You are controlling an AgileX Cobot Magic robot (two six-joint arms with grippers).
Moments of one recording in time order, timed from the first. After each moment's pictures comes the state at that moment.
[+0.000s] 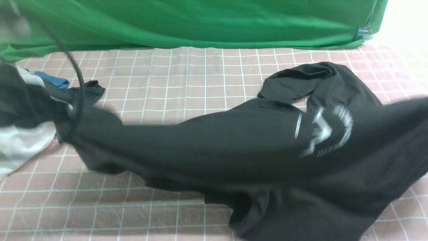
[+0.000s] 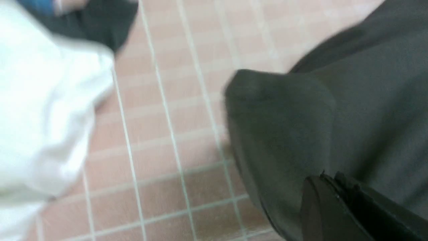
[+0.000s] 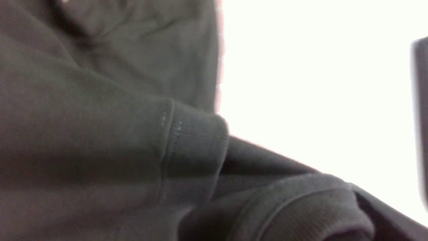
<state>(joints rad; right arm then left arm) 0.26 1.05 -0.84 -0.61 0.81 0.16 0.05 1.11 -0.91 -0.25 0.83 0.31</state>
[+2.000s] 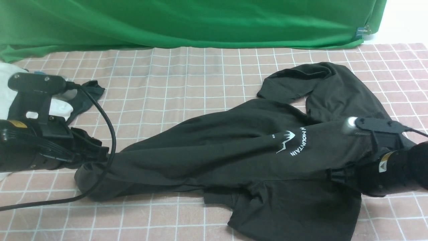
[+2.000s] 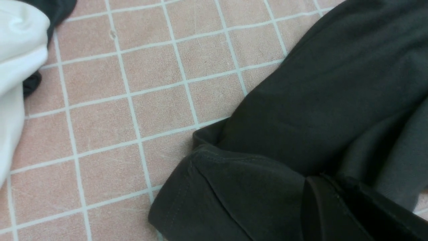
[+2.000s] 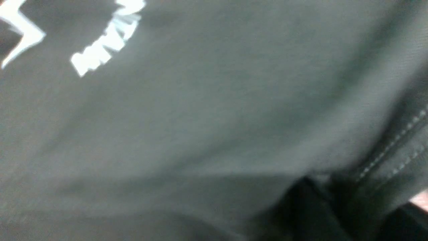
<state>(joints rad) 0.29 1.59 -0.62 0.01 0.27 0.38 -0.02 1.17 -0.67 -0.42 0.50 0.49</state>
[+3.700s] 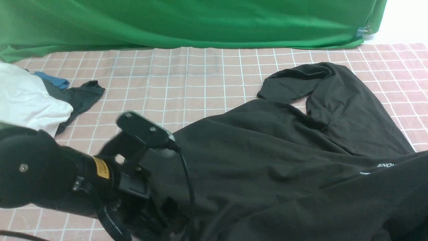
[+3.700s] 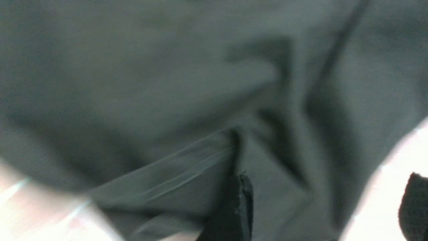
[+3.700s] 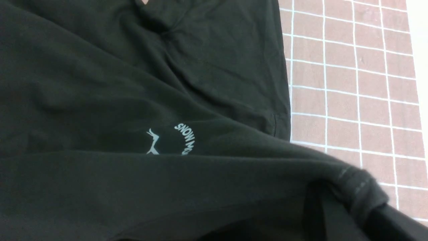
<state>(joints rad) 0.30 0.78 -0.92 -0.31 1.17 0.27 -0.54 1.18 -0.73 -0.23 0.77 0.26</state>
